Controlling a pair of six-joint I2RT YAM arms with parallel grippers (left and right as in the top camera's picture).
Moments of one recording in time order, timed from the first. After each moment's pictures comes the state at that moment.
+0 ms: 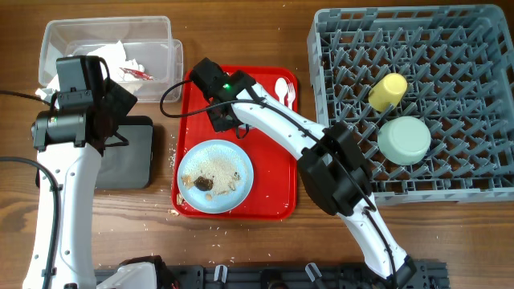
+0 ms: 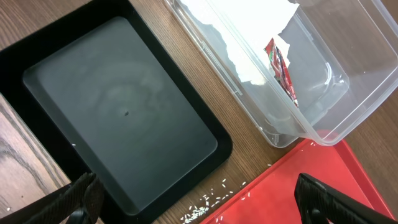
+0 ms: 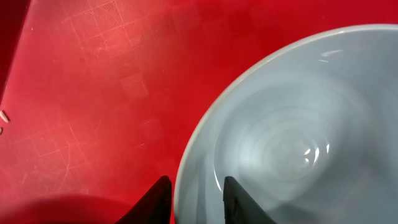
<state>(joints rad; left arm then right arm) 0.11 1.35 1.26 -0.96 -0.27 -0.78 0.77 2.38 2.01 -0.96 0.10 0.34</state>
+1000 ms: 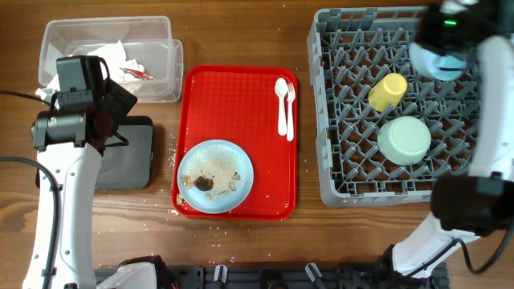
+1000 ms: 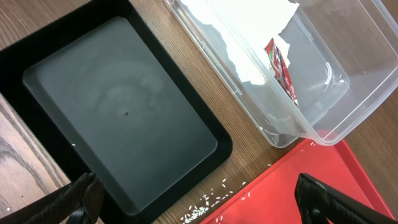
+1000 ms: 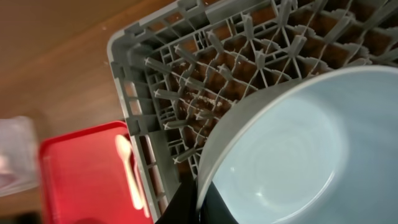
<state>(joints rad) 0.11 1.35 1.26 -0.96 -0.27 -0.78 -0.22 1.91 2.17 -1.34 -0.29 0.18</state>
